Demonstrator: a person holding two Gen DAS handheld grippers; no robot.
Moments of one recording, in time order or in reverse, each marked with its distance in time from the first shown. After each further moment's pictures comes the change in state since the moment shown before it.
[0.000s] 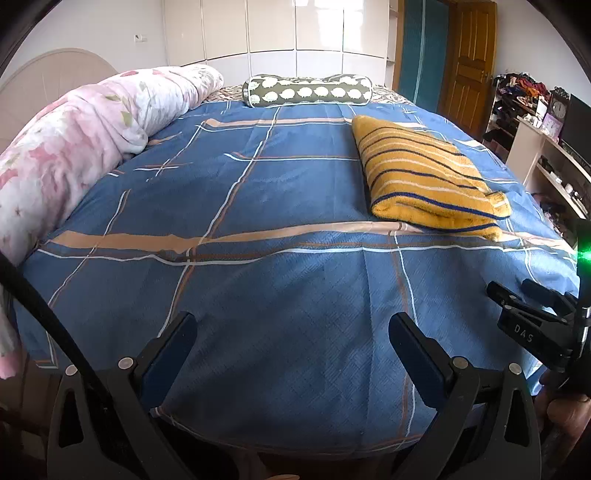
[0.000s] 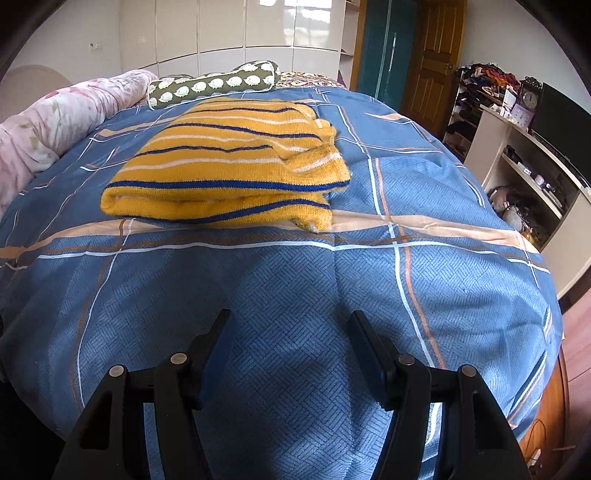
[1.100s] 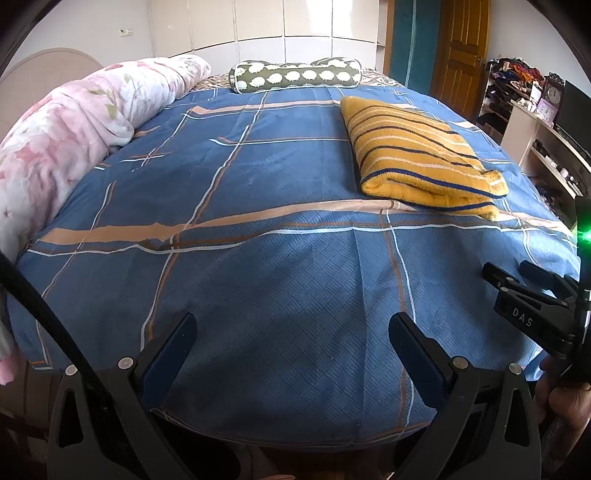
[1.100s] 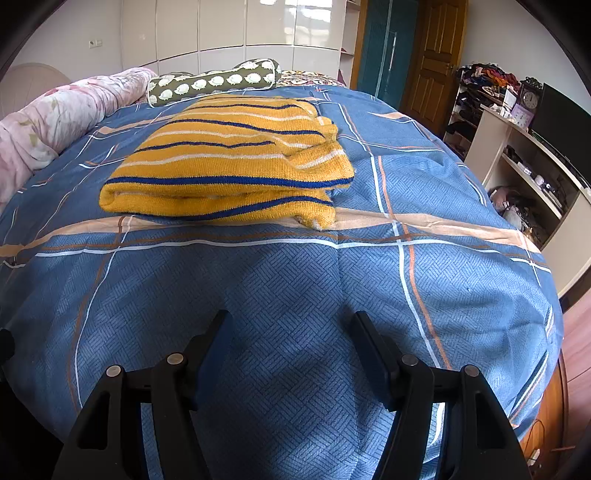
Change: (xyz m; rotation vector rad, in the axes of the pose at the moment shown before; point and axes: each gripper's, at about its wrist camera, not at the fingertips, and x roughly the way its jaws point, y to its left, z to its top) left arm 0.010 -0.005 -0.005 0.038 0.058 -0.027; right arm 0.004 0.000 -0.001 -0.006 0.003 -0.003
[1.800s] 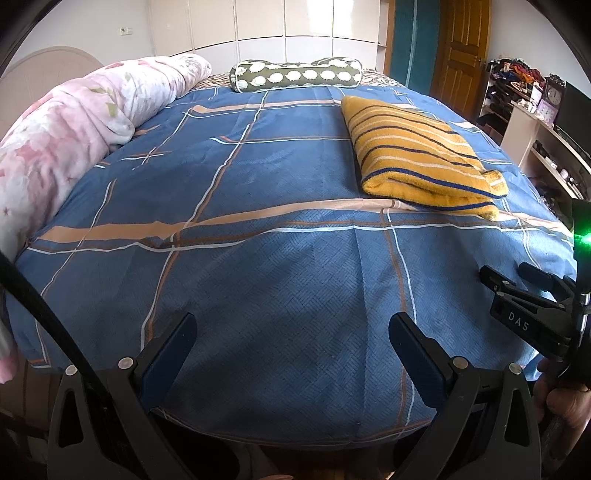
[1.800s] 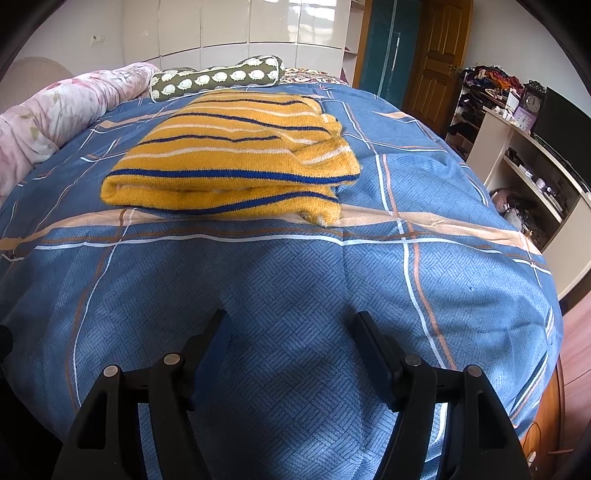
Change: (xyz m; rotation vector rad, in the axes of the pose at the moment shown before) left arm -0.001 0.000 -0.002 -0.005 -0.002 0.000; right arm 0.001 0.005 -0.002 -0.017 0.008 -0.007
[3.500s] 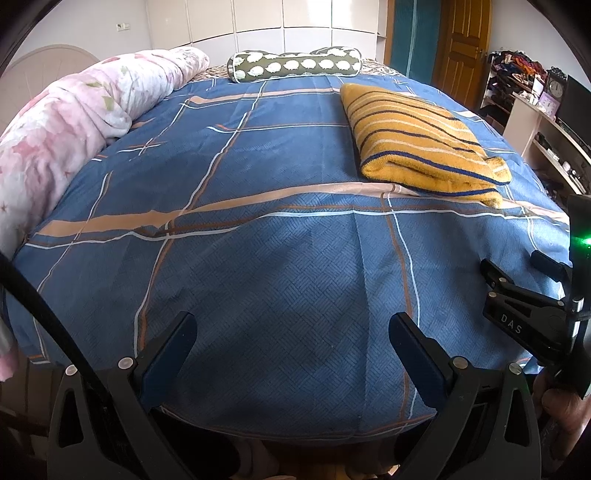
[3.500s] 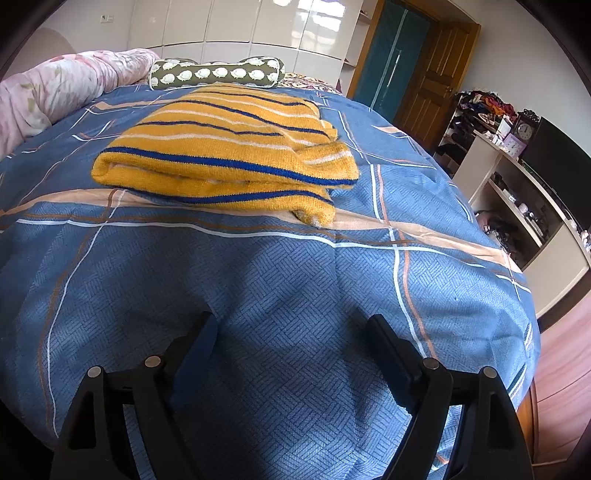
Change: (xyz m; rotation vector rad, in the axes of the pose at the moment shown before) left arm 0.007 -0.003 -0.005 0.008 0.038 0.006; right arm 0.002 0.011 -0.004 -0.081 -0.026 -0.110
